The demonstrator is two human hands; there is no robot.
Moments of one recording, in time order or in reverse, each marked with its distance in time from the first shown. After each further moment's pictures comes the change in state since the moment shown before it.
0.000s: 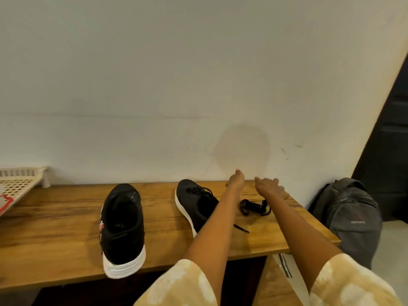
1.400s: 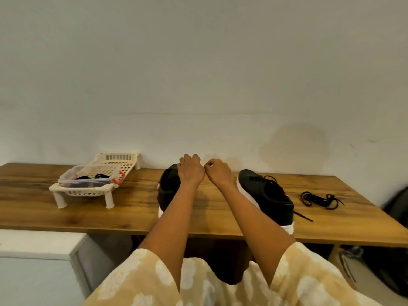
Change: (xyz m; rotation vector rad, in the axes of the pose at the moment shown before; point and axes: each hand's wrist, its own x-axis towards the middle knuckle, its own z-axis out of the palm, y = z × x) left_hand -0.087 -0.059 -0.278 1.056 0.855 0.339; right_hand -0.227 -0.205 0.093 0.285 -0.146 -0.740
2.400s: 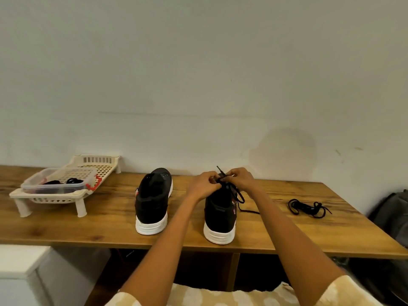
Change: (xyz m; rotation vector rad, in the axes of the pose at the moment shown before) left_hand -0.003 0.041 0.054 -0.437 -0.320 0.217; right_hand 0.027 0.100 -0.065 0.136 -0.142 0.108
